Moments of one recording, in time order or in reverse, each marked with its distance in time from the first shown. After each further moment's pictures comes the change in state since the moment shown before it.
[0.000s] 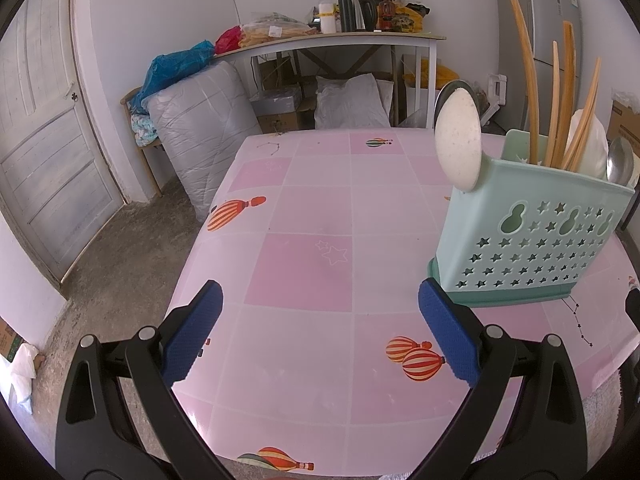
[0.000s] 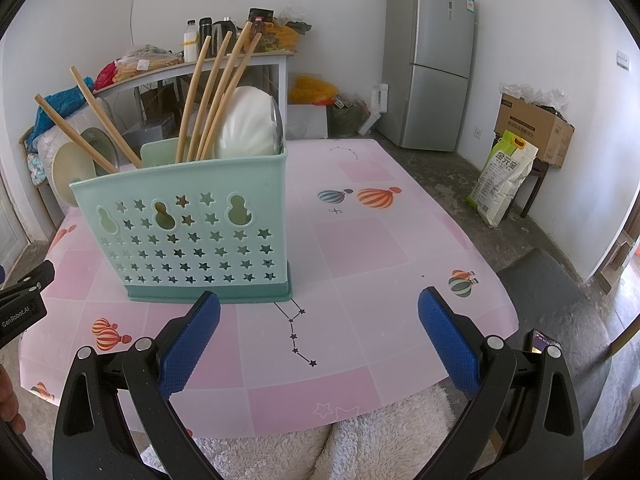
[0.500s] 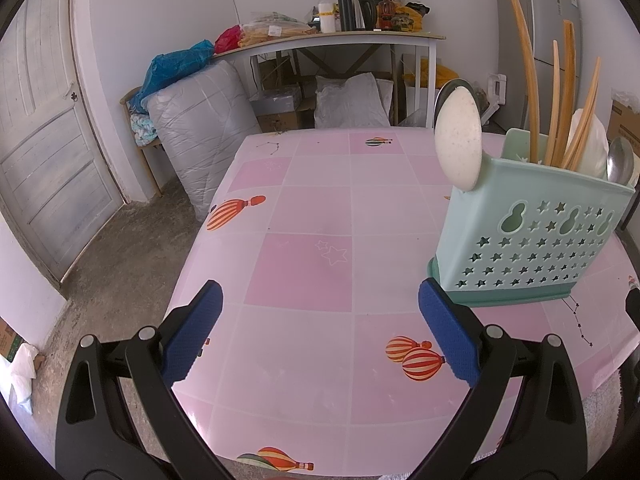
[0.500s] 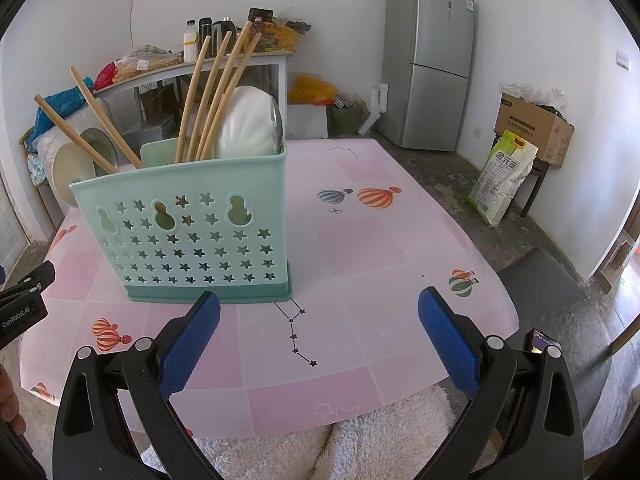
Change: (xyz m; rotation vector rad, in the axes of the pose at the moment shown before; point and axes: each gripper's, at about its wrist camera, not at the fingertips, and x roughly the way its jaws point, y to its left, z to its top) left arm 0.000 0.000 -0.001 -0.001 0.002 0.000; right arm 0.000 0.000 0.000 0.000 0.001 0.001
